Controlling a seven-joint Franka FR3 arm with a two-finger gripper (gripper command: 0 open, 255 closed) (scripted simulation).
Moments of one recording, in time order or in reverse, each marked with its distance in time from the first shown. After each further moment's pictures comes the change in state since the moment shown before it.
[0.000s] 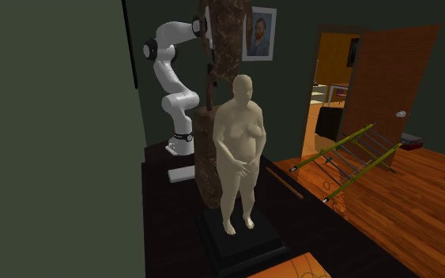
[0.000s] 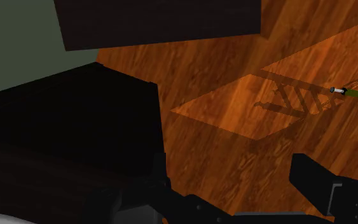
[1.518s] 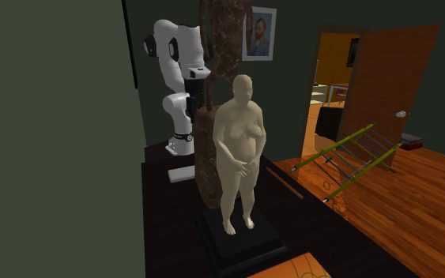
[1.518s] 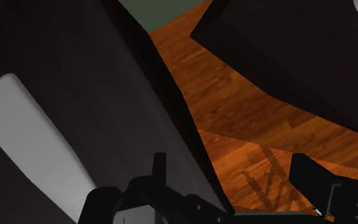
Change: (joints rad) arm 0.114 0.378 -0.559 0.084 -0.201 0.282 -1.064
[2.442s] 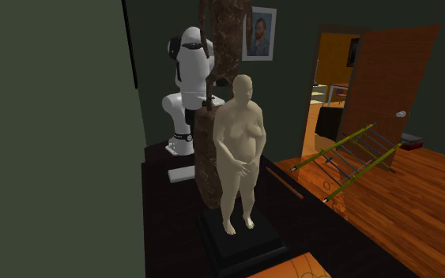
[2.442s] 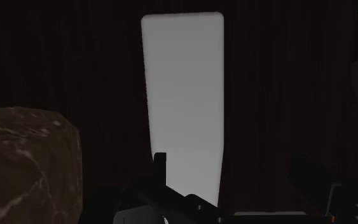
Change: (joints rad) arm -0.067 0.695 -0.135 0.479 0.402 0.074 -0.809
